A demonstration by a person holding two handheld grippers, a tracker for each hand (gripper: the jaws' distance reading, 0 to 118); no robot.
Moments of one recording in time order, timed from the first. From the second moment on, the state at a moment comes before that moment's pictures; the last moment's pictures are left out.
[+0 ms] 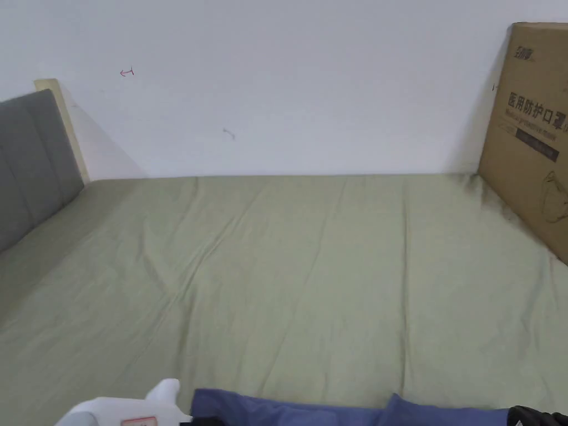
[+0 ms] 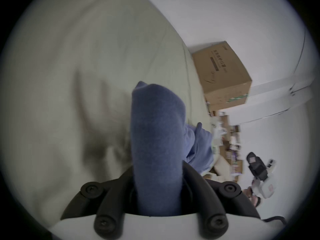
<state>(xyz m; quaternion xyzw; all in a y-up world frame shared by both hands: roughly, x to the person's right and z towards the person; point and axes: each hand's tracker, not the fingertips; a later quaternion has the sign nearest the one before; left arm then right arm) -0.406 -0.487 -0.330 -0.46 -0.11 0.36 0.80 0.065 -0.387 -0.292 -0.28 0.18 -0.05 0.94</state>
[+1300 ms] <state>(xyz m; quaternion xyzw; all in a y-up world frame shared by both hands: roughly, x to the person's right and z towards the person) -0.193 -0.458 -0.404 -0.47 -0.20 0.18 0.84 0.123 -0.419 -0.296 -0.30 0.15 -0.12 0.94</state>
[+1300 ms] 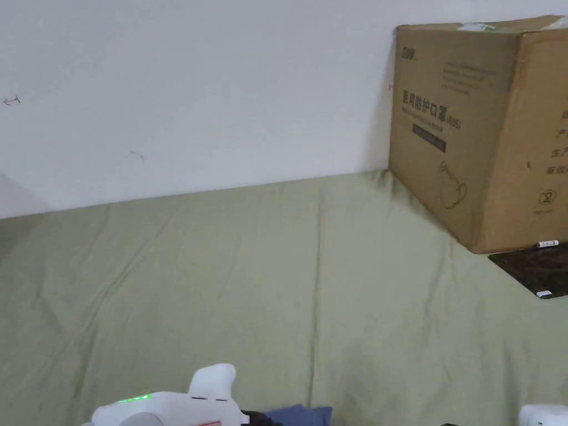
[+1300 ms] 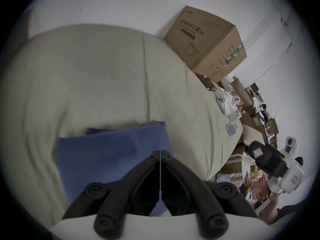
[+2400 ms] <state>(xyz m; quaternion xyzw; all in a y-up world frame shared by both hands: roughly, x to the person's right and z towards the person) -0.271 -0.364 -0.204 -0.02 0.12 0.07 0.99 0.053 -0.360 -0.266 -0.02 0.09 -0.06 0.99</state>
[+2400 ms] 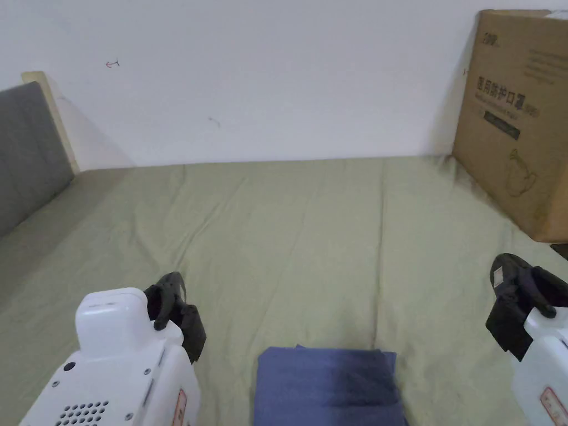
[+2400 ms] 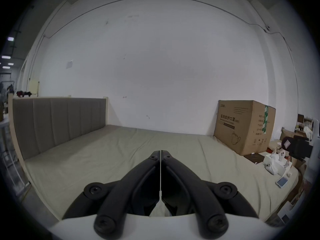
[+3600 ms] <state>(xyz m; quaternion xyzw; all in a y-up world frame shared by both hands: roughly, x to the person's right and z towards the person) -0.358 -0.600 -0.379 -0.35 -0.33 0.58 0.66 0.043 -0.559 -0.375 -0.48 0.25 -0.26 0.80</state>
